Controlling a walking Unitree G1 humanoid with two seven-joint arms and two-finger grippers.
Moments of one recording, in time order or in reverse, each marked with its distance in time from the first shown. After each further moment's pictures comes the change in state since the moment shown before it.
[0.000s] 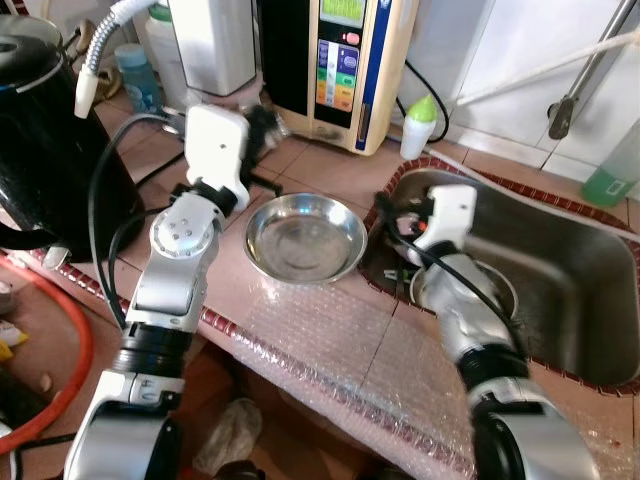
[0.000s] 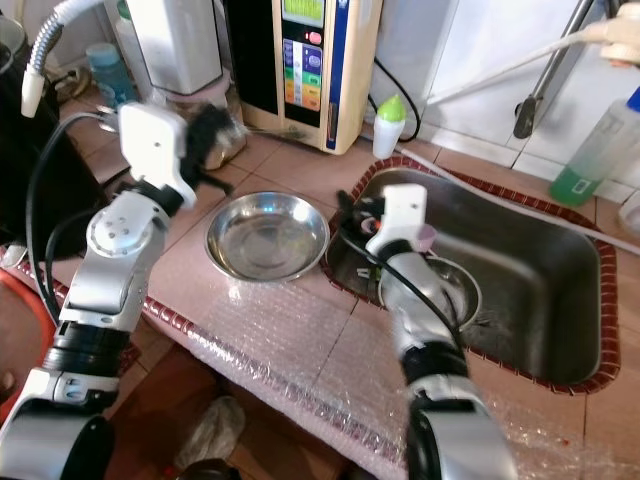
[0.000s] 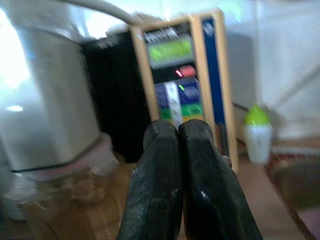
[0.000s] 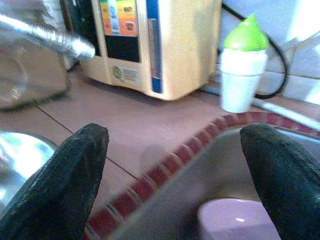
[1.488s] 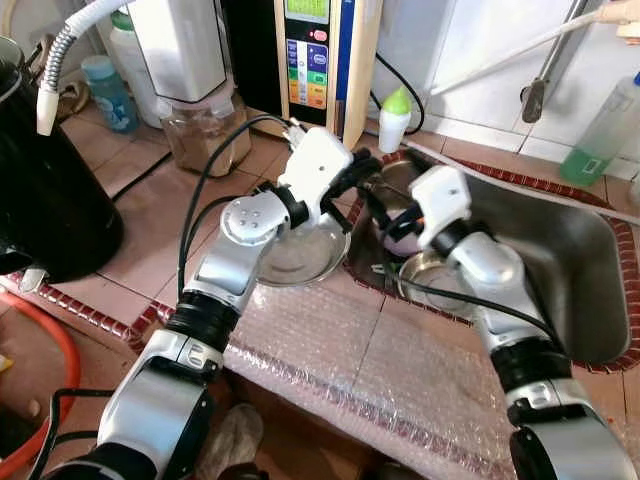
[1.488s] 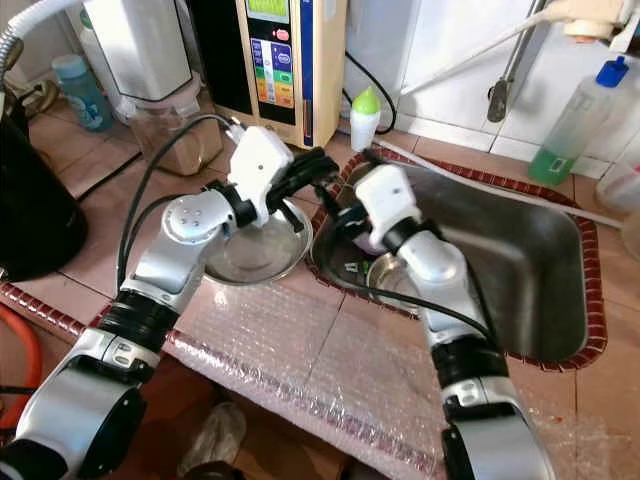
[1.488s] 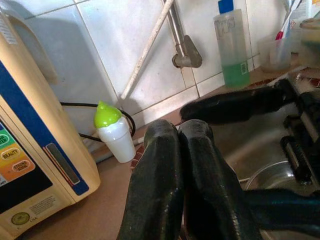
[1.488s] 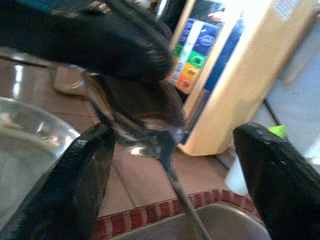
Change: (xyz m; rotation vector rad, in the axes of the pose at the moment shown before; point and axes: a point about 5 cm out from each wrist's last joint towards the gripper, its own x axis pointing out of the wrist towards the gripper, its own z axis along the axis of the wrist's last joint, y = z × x) left arm 0.035 -0.069 -0.003 0.024 0.029 -0.461; right arm 0.003 0.018 0.046 -0.390 -0.146 0.373
